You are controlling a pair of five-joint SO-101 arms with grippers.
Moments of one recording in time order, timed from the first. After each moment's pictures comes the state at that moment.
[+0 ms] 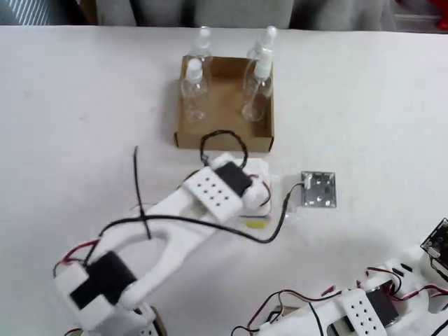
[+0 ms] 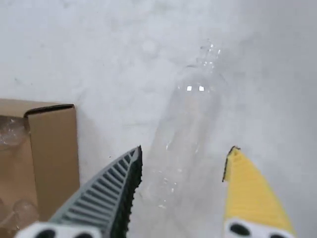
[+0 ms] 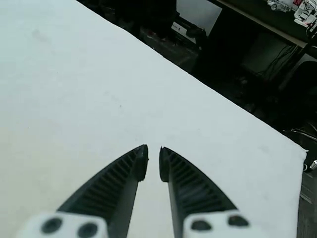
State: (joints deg) left arm 42.0 1.1 17.4 58.3 -43.3; right arm 63.0 -77.4 96.5 4.8 22.3
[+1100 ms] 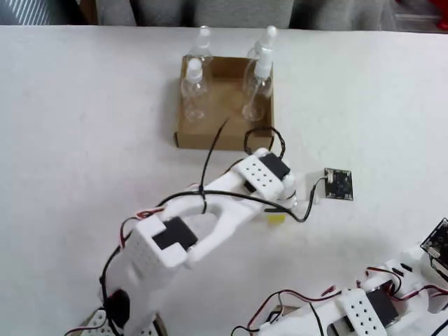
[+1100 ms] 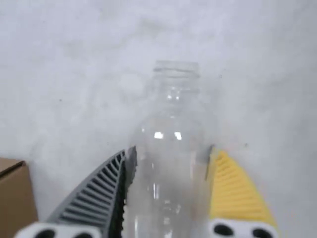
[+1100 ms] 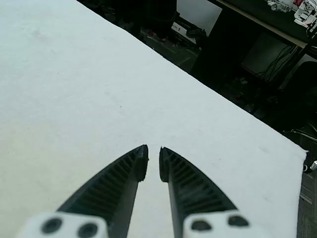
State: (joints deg) left arm 42.5 35.1 -9.8 60.9 -41.5; right arm 62.9 -77.4 96.6 4.8 22.3
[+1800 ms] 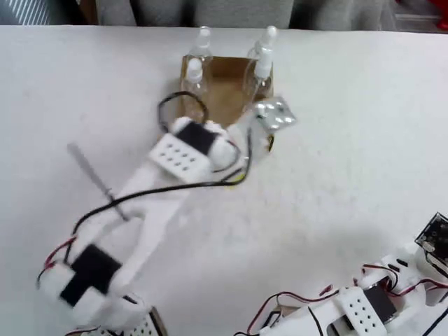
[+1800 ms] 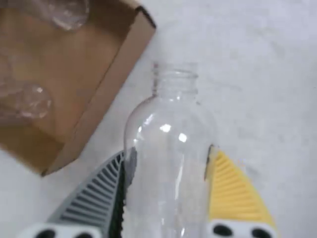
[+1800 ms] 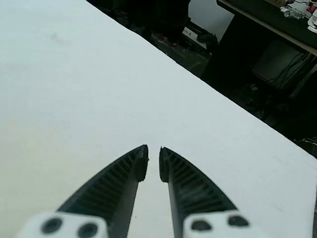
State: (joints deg) left arm 27.9 0.5 8.3 69.5 -23.9; right arm 59.3 -77.4 96.6 4.8 22.3
